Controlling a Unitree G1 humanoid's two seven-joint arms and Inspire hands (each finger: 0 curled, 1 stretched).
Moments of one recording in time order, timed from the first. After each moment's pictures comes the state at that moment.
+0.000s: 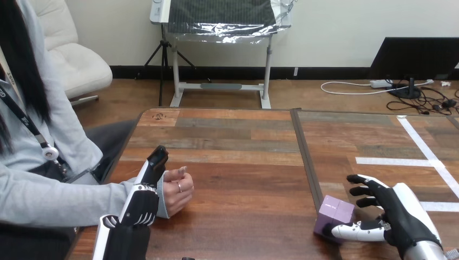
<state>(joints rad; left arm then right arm) 0.19 0.11 -0.15 0.70 -0.26 -1.48 -0.28 0.11 -0.39 0.00 0.08 -0.36 0.13 0.05</state>
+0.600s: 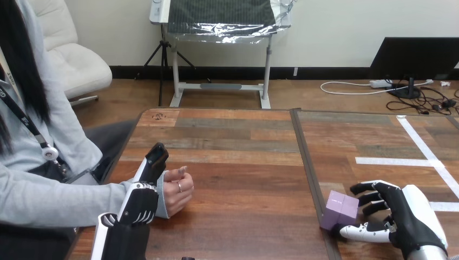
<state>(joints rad) 0.19 0.11 -0.15 0.67 -0.26 -1.47 -0.28 0.10 -0.38 0.00 0.20 -0.38 0.04 -0.08</state>
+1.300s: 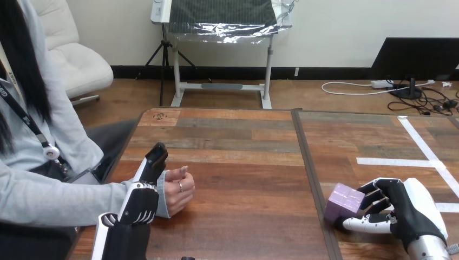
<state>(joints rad) 0.19 0.11 -0.16 0.67 -0.27 -1.47 -0.28 -0.02 -0.40 0.01 0.39 -0.39 -0.01 -0.12</state>
